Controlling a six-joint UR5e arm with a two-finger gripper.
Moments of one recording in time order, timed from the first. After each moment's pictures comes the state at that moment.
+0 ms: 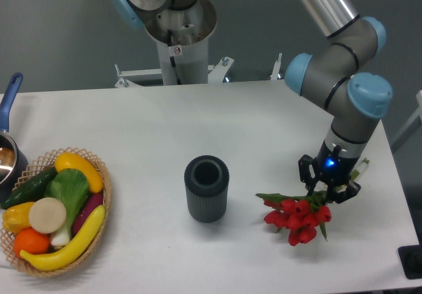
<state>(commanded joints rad) 2.76 -2.14 -1.51 -0.91 1.25 1.43</state>
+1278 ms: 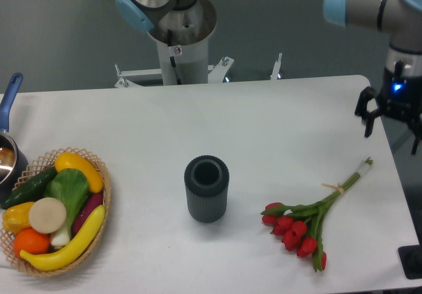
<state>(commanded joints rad) 3.02 -1.89 -1.47 -1.05 1.27 1.86</state>
